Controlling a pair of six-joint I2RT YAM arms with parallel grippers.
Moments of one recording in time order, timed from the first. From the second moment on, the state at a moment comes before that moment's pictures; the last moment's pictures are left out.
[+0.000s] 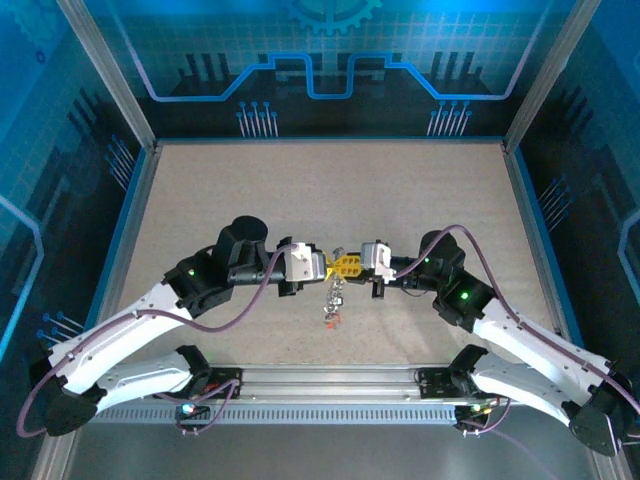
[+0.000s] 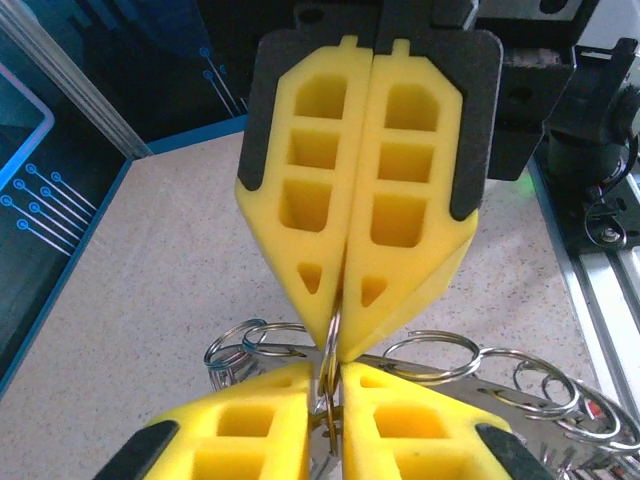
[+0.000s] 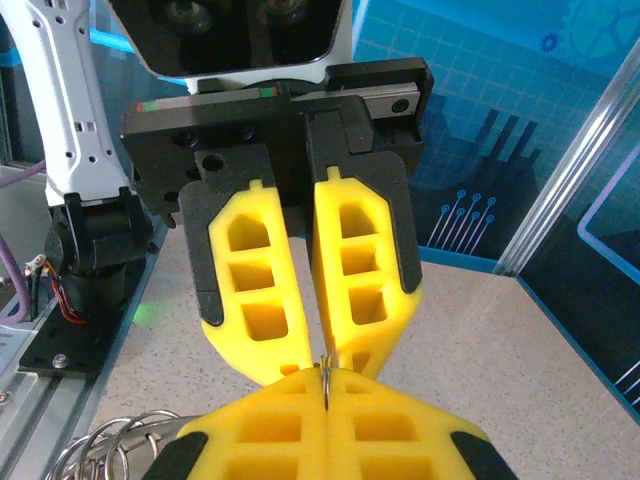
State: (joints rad) left arm -0.80 1.00 0.95 -0.37 0.41 0.56; right arm 0.73 0.89 0.66 0.13 -0.63 -0.37
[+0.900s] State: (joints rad) left arm -0.82 1.17 1.21 -0.76 0.24 0.72; right arm 0.73 0.95 0.77 -0.16 -0.57 -0.55
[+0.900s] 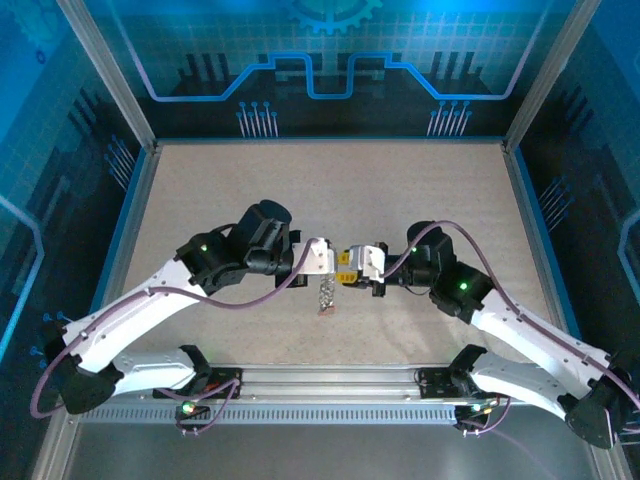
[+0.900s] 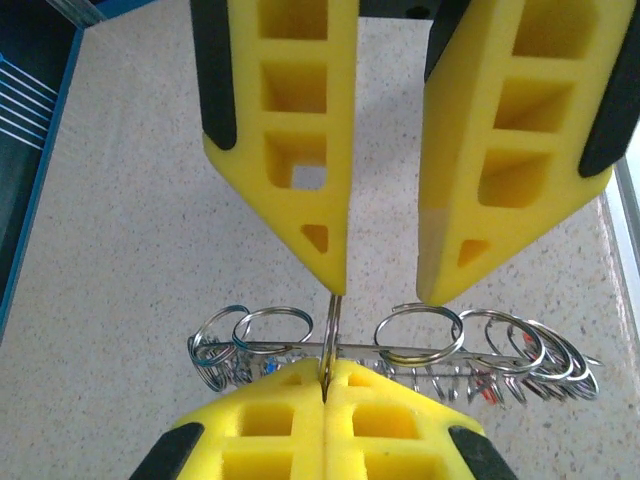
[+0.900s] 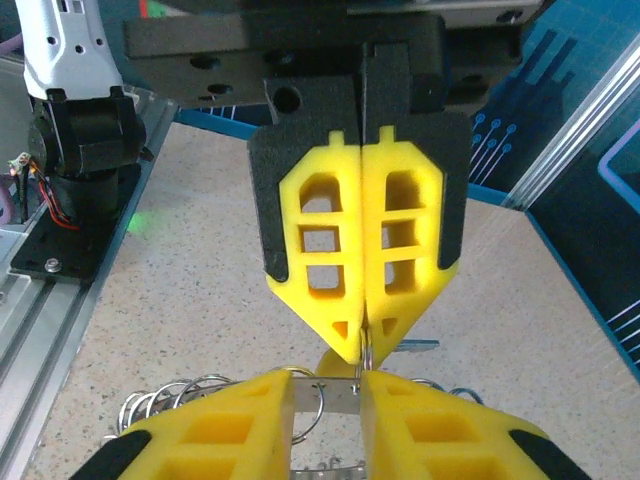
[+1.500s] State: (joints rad) left arm -0.84 1.19 1.23 -0.84 0.23 0.78; right arm 0.72 0.99 0.73 -0.07 -0.64 -0.47
